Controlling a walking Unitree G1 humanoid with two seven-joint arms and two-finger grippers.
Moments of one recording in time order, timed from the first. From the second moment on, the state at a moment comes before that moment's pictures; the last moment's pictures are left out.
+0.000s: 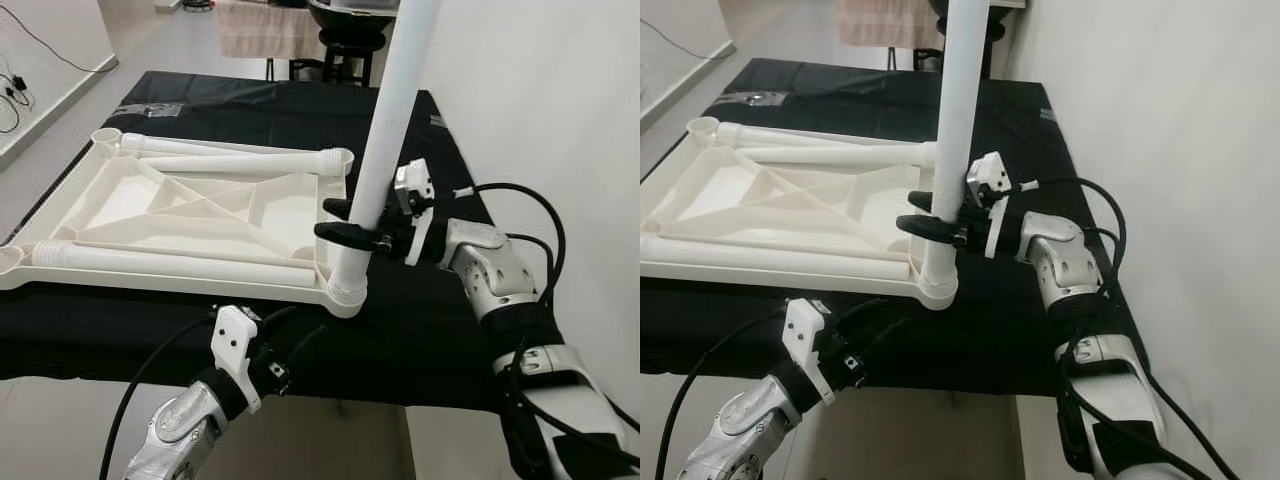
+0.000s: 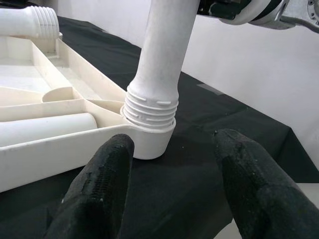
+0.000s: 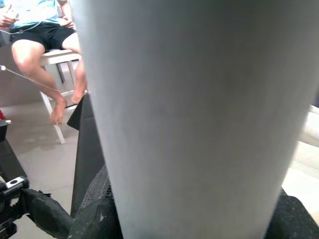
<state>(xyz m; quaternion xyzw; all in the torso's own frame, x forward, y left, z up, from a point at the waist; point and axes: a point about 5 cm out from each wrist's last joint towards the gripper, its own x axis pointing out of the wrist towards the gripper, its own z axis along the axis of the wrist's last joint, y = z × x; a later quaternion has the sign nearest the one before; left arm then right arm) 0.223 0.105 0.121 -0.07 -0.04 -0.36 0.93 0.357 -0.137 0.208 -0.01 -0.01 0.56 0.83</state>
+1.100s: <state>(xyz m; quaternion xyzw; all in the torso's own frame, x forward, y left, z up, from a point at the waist) 0.227 0.108 0.123 -0.08 -0.04 -0.34 0.94 0.342 -0.101 0.198 0.00 -0.02 0.44 0.90</state>
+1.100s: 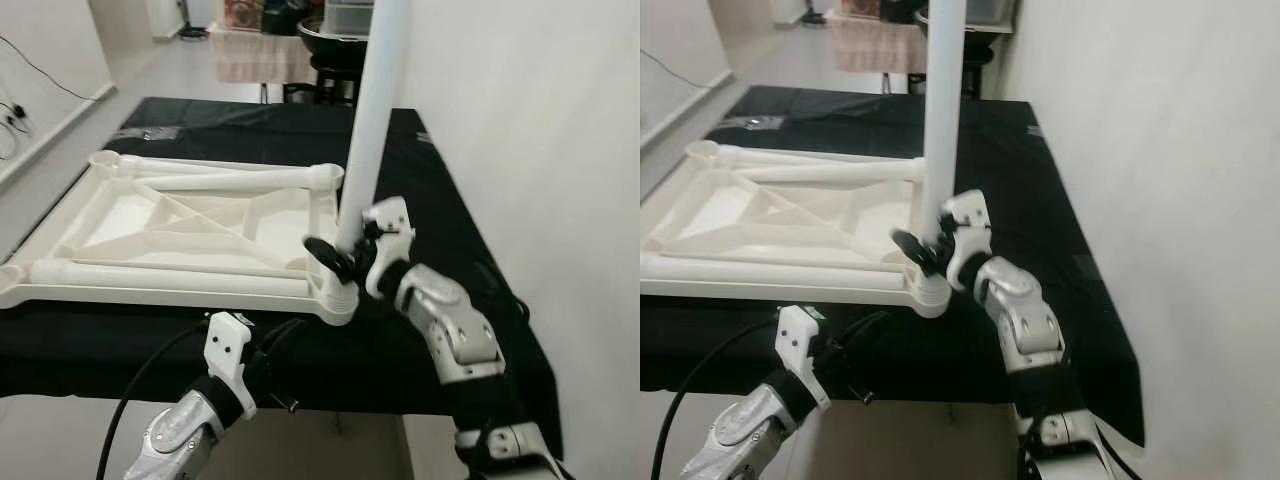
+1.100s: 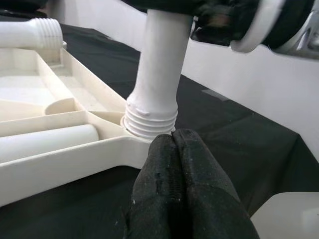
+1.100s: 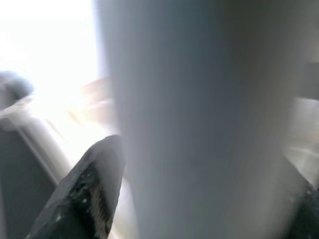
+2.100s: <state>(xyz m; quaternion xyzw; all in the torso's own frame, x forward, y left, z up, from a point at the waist) 0.228 0.108 0.117 -0.08 -0.03 -0.34 0.94 0.357 -0.091 0.185 0.00 -0.02 0.41 0.91</state>
